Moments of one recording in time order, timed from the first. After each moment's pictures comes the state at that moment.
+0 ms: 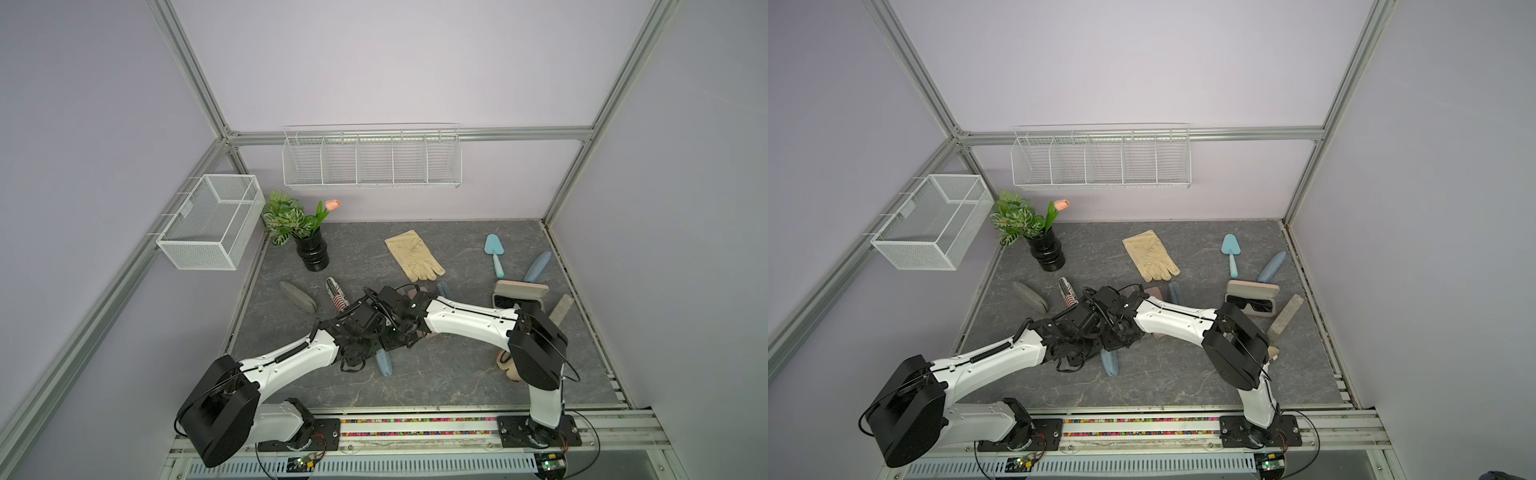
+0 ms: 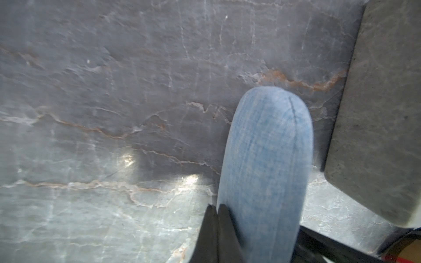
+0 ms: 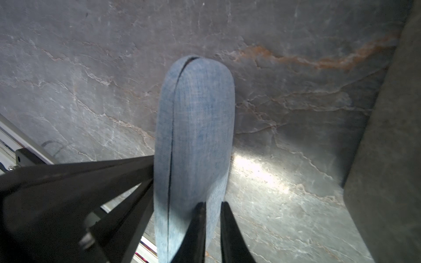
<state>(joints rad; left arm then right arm) -0.78 1.29 0.68 -0.58 -0.02 -1.17 1.05 1.95 1.46 -0.73 -0.14 0.64</state>
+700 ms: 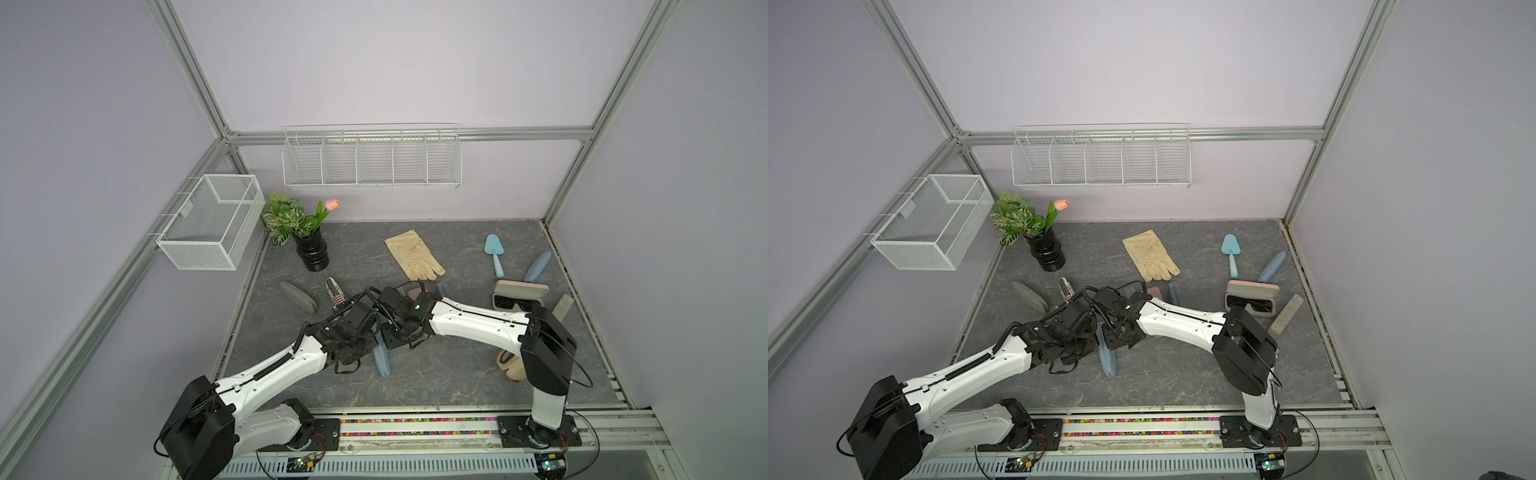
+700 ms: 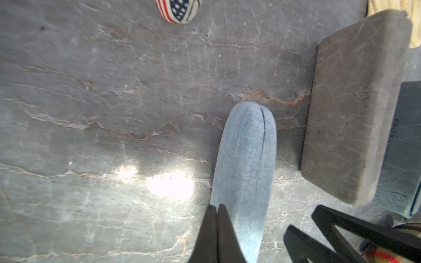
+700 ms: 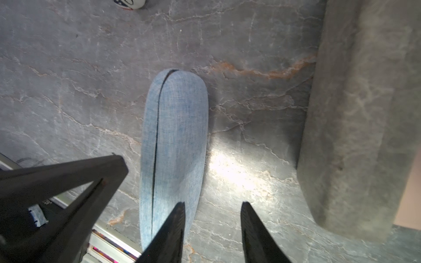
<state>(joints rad) -0.79 1.15 0.70 -0.67 -0.11 -1.17 1.07 1.89 1.46 -0.79 0.01 0.66</state>
